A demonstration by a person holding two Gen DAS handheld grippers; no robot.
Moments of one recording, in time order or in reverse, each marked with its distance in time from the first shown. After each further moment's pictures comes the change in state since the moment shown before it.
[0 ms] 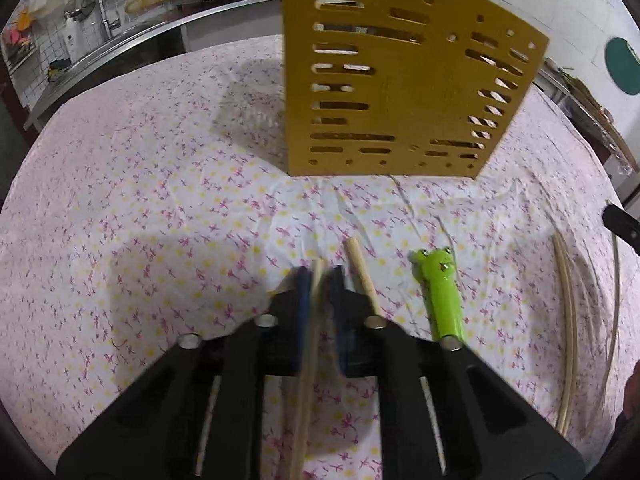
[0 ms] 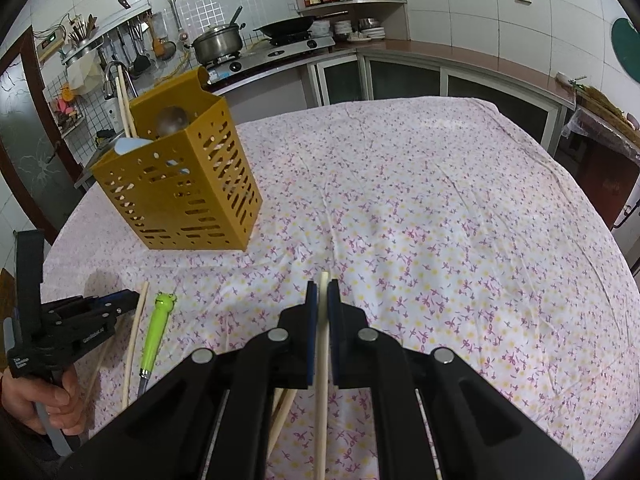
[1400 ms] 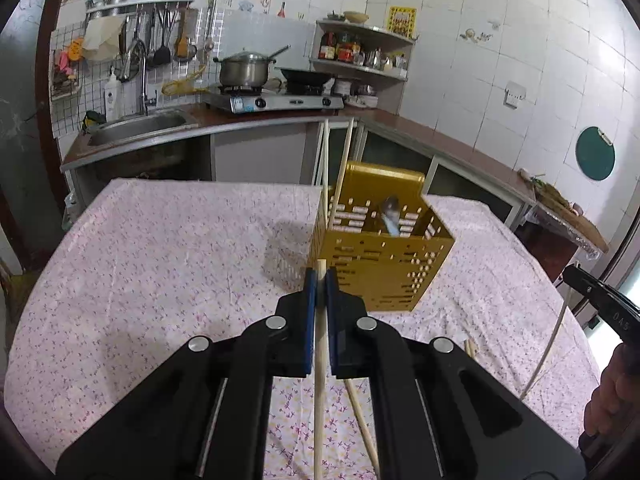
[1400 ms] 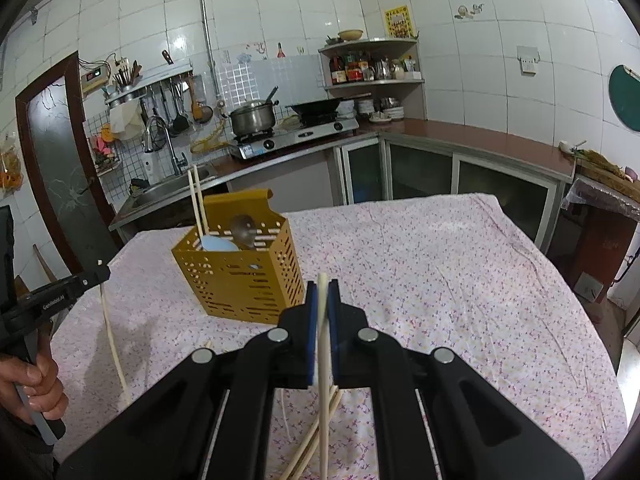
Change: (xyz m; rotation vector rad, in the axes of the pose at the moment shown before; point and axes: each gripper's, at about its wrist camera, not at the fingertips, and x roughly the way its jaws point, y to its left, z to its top) left arm -0.169 0.026 0.014 -0.091 -0.427 -0.063; right arm -0.111 0.024 0.026 -0.060 -0.280 0.061
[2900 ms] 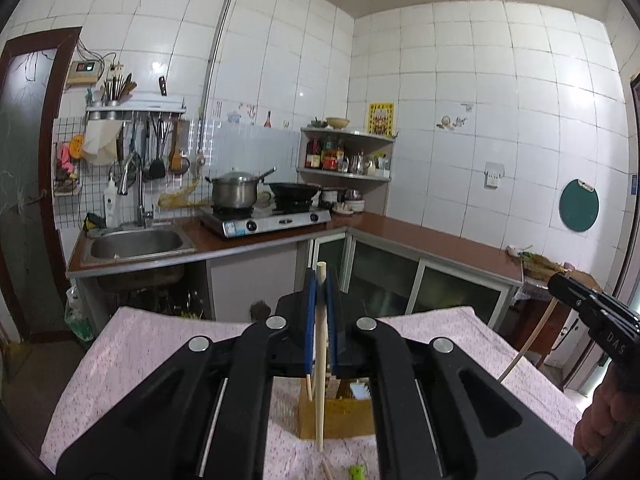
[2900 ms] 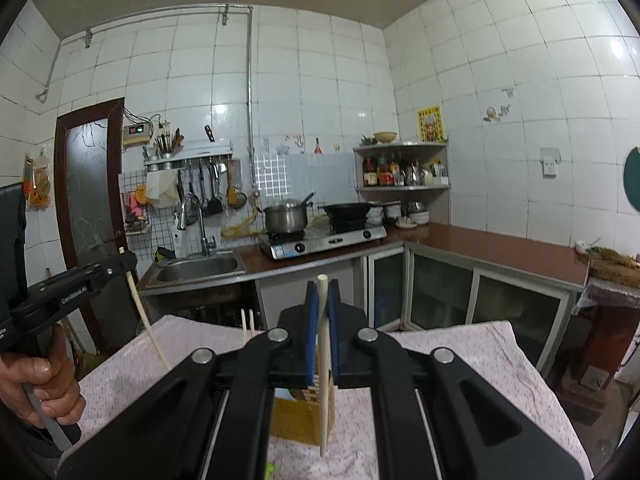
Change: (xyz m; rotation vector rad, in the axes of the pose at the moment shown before) left arm -0.078 -0.032 0.117 0.069 -0.371 -0.018; right arm -0.069 0.065 0.107 -0.117 -0.345 0.069
